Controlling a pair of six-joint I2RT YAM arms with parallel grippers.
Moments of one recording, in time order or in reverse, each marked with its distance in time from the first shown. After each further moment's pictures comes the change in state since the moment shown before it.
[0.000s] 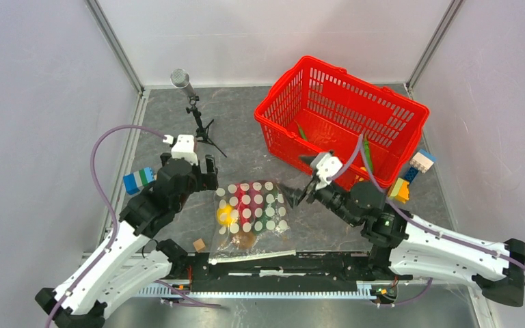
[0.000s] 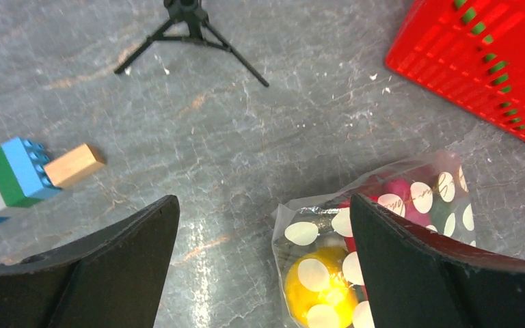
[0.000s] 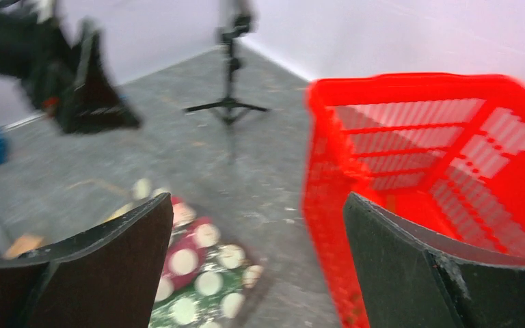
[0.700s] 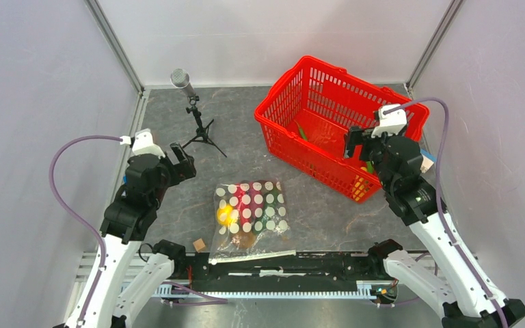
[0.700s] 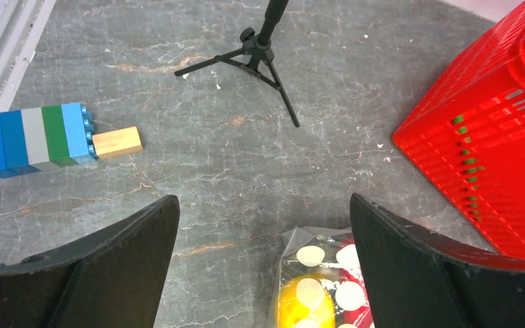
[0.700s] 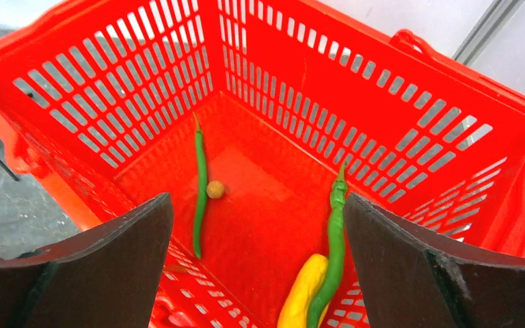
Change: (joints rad) left arm 0.328 -0.072 0.090 -0.098 0.122 -0.124; right arm -0.711 0.005 0.220 -0.459 -0.023 0.159
